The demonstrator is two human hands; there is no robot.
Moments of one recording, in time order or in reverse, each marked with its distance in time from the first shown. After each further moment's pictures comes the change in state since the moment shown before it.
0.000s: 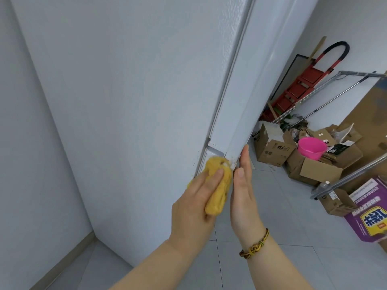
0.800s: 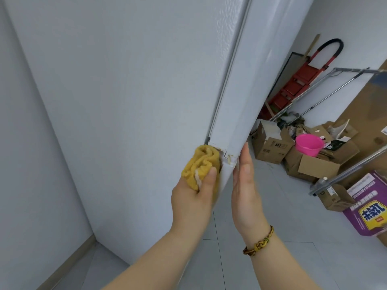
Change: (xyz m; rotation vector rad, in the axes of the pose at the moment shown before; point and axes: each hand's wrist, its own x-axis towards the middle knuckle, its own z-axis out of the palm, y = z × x) left_hand 0.023 0.025 -0.011 -0.465 0.171 -0.433; right_hand 0.000 0.004 -0.001 0.020 0.005 -0.005
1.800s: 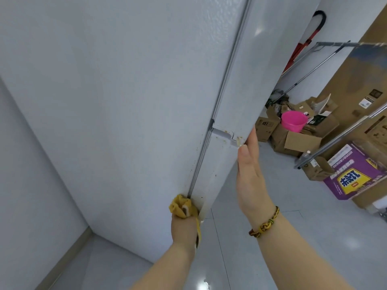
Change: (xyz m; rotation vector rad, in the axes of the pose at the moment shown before) left_hand -0.027 -0.123 -0.010 -0.064 0.052 -0.823; right_hand 0.004 0.001 0.010 -0.053 0.101 -0.019
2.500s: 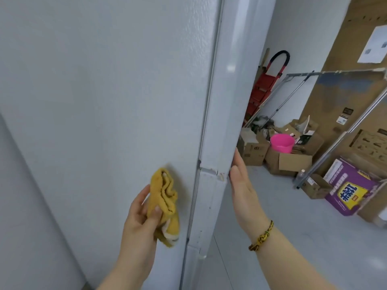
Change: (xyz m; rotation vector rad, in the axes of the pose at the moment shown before) left_hand -0.043 0.114 -0.069 -0.287 -0.315 0.592; right_hand 0.011 -0.037 -0.006 -0.015 0.042 0.028
